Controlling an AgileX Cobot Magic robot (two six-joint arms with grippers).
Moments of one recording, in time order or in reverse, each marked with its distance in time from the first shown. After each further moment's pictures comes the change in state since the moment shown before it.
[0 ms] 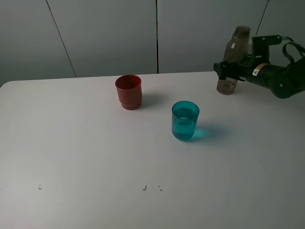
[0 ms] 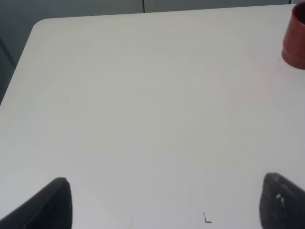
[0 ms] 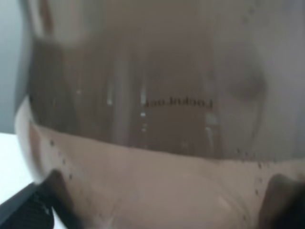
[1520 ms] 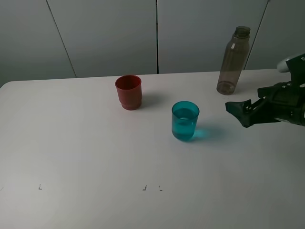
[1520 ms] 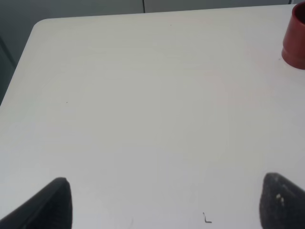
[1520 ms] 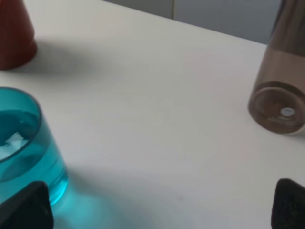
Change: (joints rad) left arm 0.000 0.000 0.000 0.000 0.000 0.000; right arm 0.000 -0.714 0.713 -0.393 0.105 0.121
